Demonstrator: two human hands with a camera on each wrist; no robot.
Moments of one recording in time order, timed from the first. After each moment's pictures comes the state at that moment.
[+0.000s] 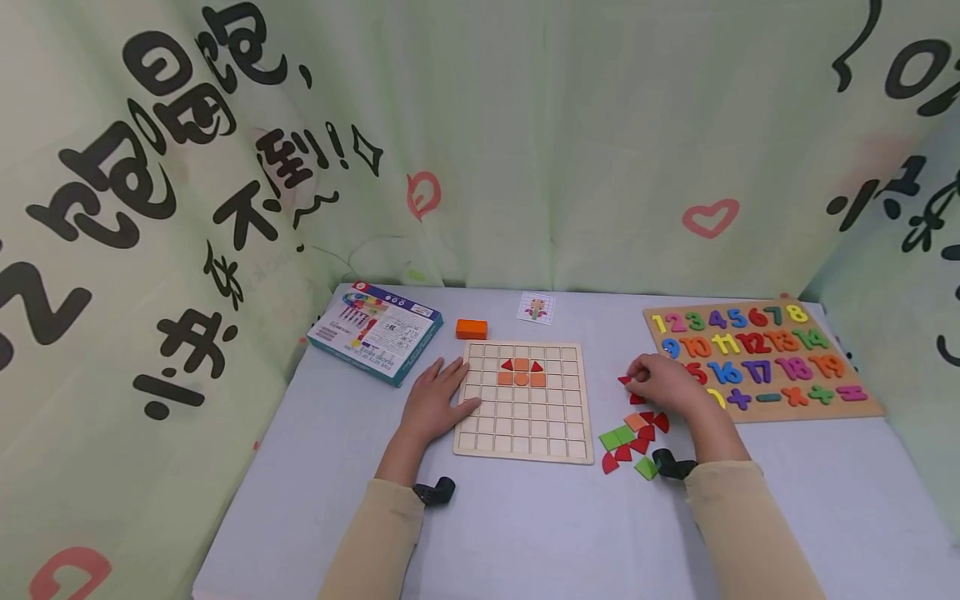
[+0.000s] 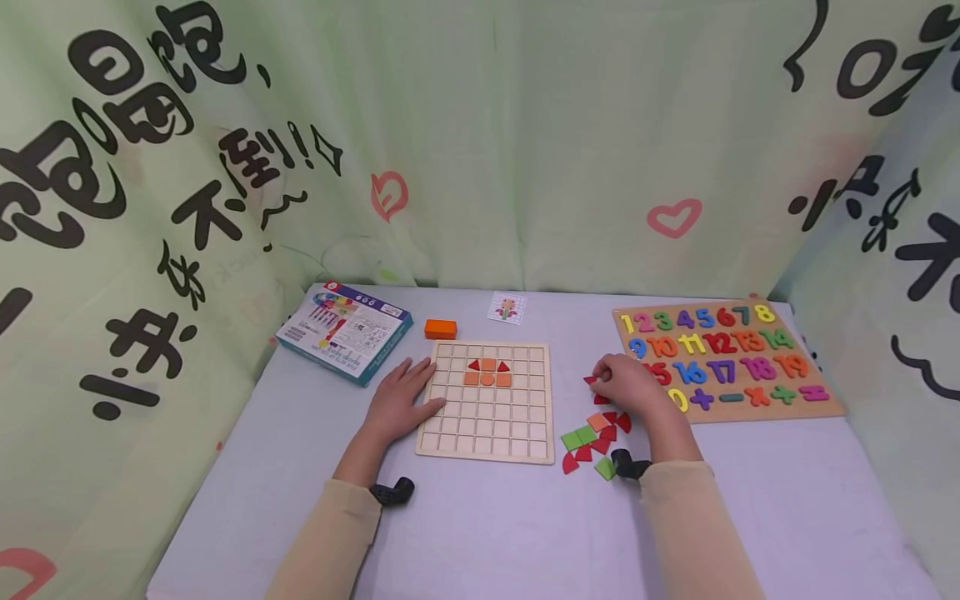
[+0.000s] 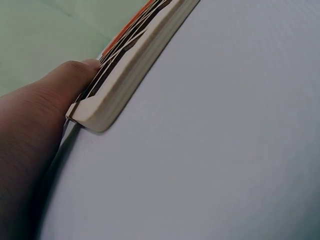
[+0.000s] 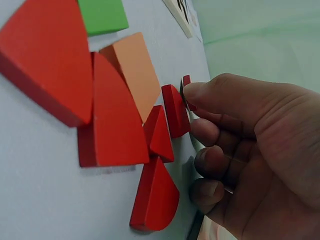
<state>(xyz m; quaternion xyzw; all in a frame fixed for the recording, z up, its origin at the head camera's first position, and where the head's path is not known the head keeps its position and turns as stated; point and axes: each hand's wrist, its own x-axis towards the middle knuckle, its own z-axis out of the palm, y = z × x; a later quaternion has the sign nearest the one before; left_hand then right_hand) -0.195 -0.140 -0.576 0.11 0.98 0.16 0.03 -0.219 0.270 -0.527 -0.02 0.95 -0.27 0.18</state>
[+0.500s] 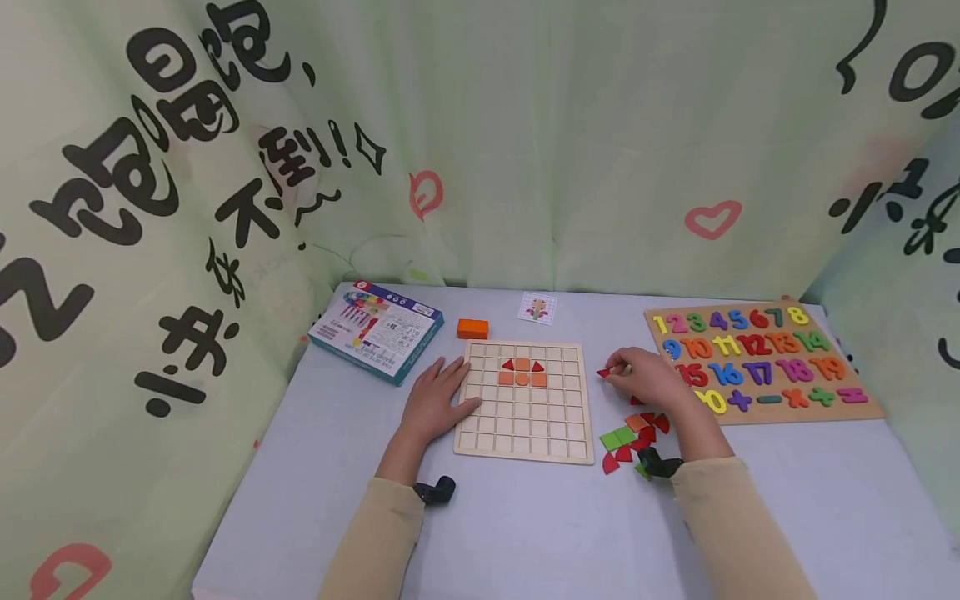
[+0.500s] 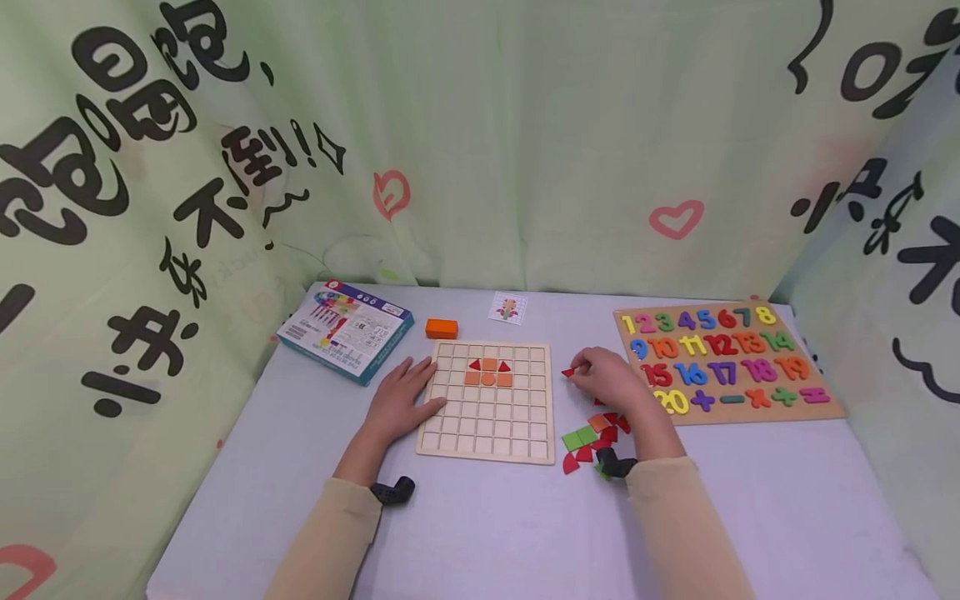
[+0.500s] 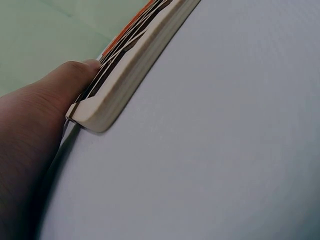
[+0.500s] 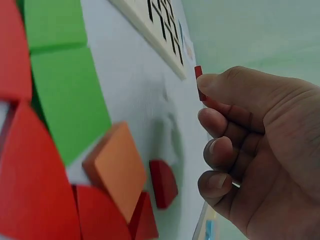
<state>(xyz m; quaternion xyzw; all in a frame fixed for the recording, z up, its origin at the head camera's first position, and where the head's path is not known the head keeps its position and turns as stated) -0.195 -0.141 -0.576 0.12 0.98 0.16 0.02 -0.219 0.237 -0.512 -0.05 0.94 -0.29 0.16</state>
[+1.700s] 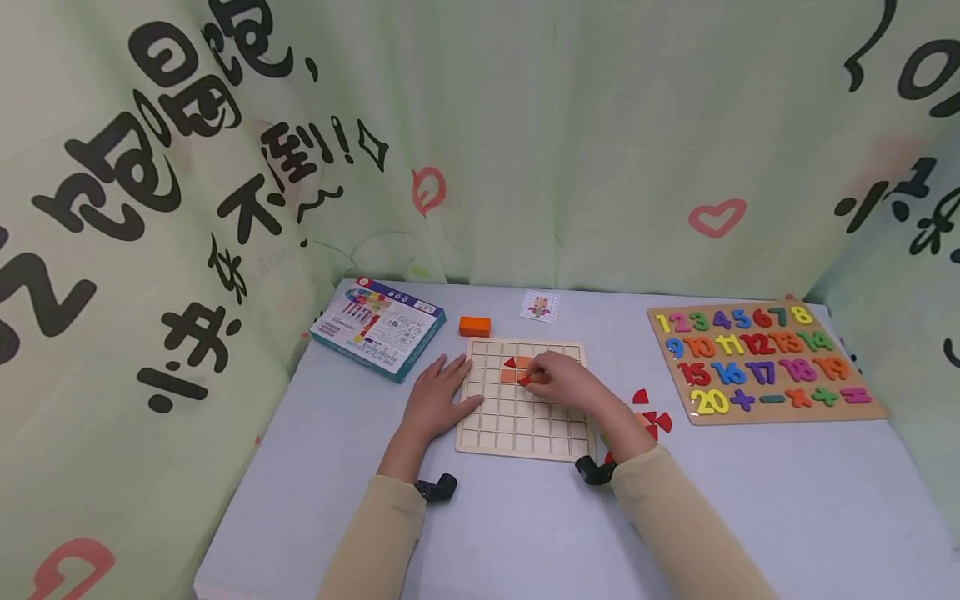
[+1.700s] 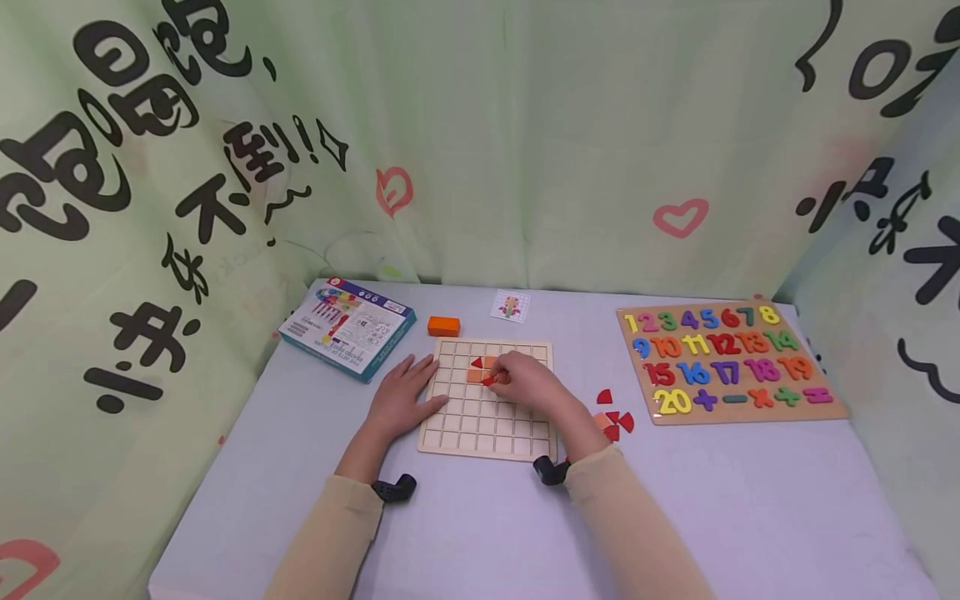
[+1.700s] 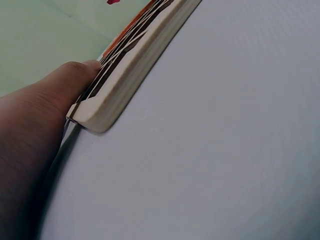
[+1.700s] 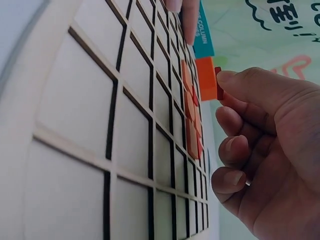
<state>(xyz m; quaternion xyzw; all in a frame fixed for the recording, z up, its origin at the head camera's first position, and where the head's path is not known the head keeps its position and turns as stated) -0.195 -0.141 -0.575 0.11 0.98 0.16 0.03 -0.218 0.120 -0.511 -0.21 0.92 -0.30 0.14</state>
